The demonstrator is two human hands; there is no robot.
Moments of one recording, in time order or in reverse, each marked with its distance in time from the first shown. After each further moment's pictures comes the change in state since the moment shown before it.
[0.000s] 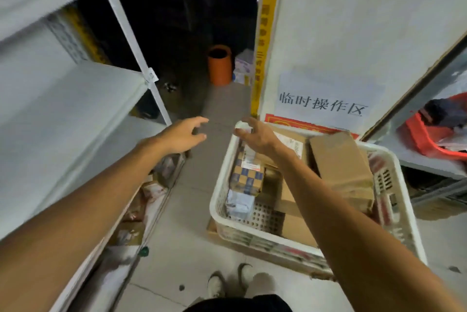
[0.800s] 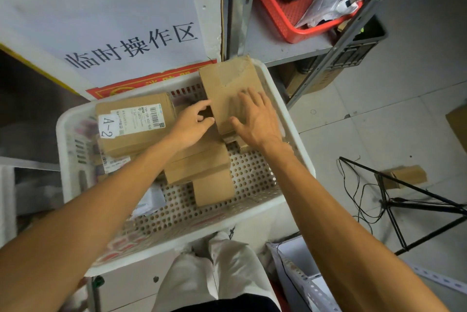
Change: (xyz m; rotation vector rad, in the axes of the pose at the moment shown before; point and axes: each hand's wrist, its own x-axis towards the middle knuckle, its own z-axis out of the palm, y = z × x) left_hand 0.147 0.254 0.308 -0.187 -0.425 0.241; right_hand -0.081 0.317 -0.138 -0.256 0.489 0.412
